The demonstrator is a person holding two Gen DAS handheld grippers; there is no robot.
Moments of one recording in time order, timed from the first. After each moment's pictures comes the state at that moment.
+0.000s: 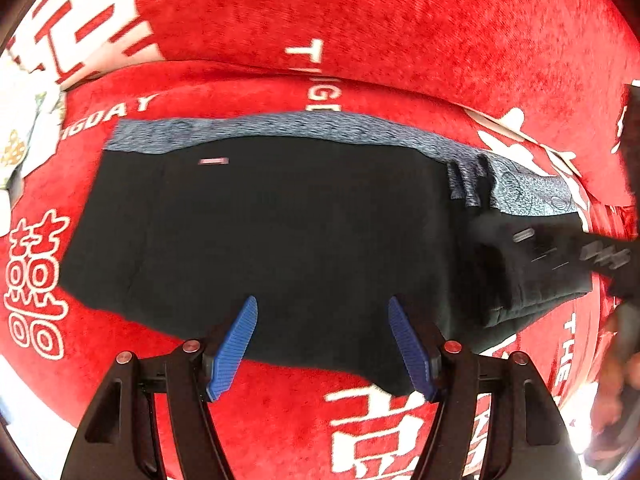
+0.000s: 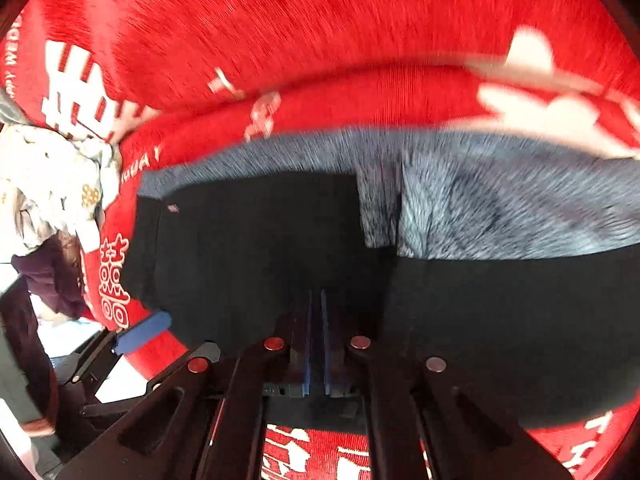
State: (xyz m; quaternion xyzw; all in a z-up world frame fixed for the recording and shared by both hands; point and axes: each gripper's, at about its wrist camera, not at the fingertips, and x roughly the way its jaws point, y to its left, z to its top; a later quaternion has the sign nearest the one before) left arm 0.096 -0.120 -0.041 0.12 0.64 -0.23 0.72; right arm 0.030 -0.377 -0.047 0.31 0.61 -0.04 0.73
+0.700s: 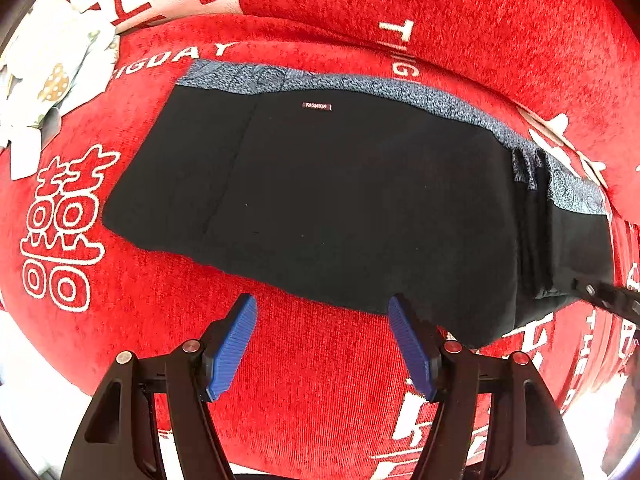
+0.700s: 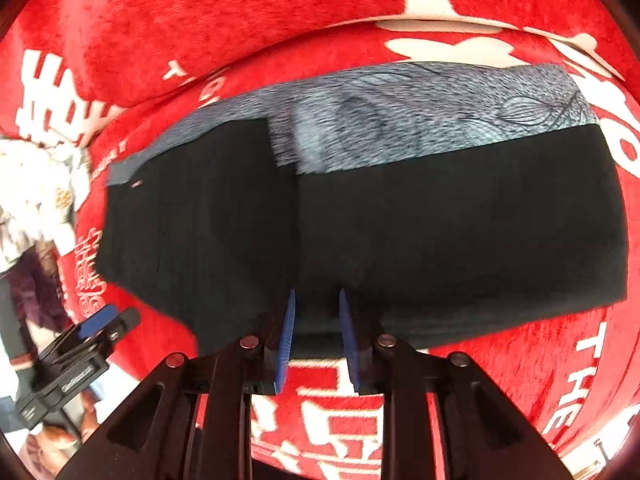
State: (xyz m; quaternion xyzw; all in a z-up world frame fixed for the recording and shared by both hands) left arm 0.094 -0.059 -0.052 0.10 0.67 -0.18 0.72; right arm -0.030 -0.372 -0.051 0.34 0.63 -0.07 0.69
